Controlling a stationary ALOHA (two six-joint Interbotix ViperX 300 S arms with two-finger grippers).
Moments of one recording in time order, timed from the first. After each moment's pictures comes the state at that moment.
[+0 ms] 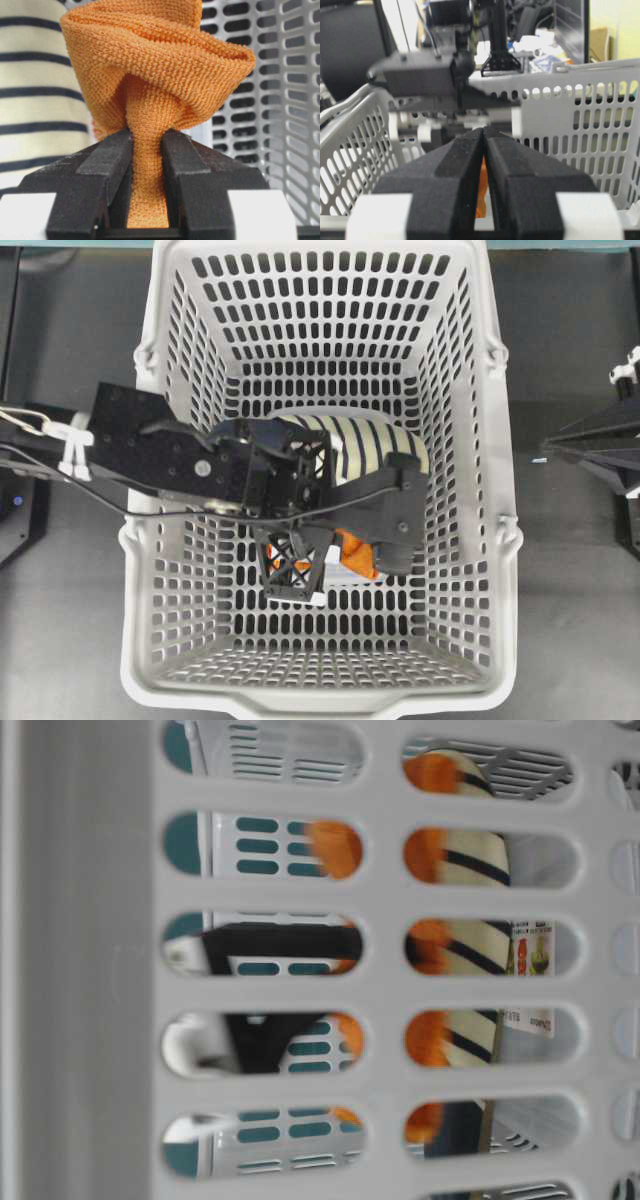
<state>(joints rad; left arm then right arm) -0.13 0.14 0.02 0.04 0.91 -0.01 0.04 -0.97 1.19 0.02 -0.29 0.06</state>
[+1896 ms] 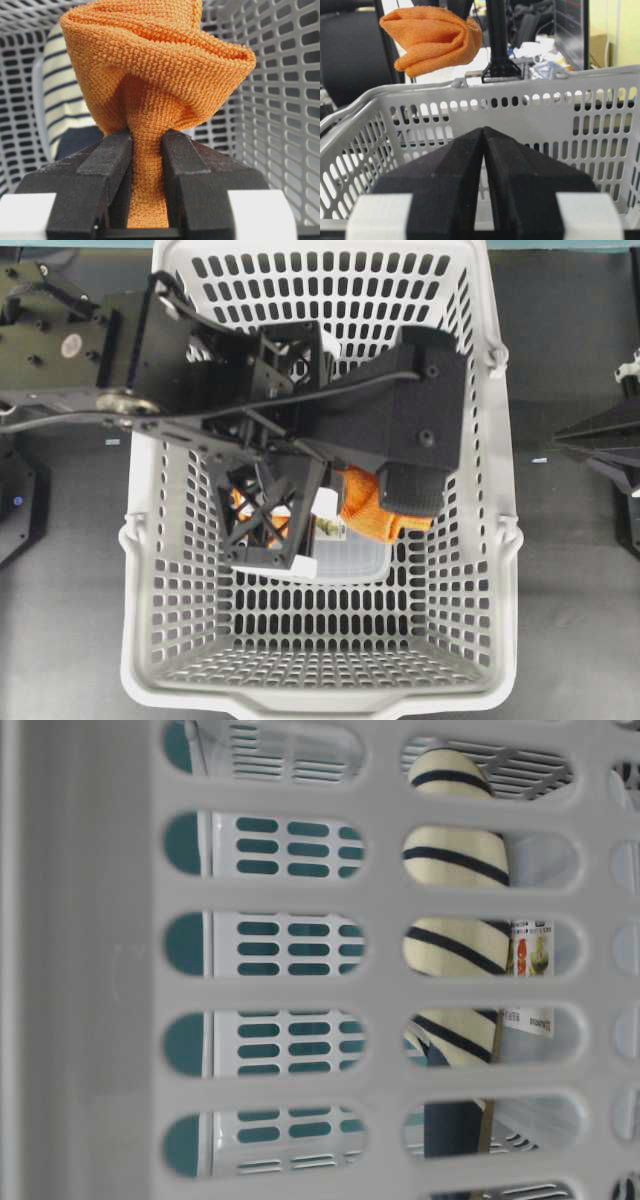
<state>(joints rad) -0.12 0.14 -0.57 0.04 1.43 -0.01 0.04 -0.98 1.19 0.02 -0.29 0.06</state>
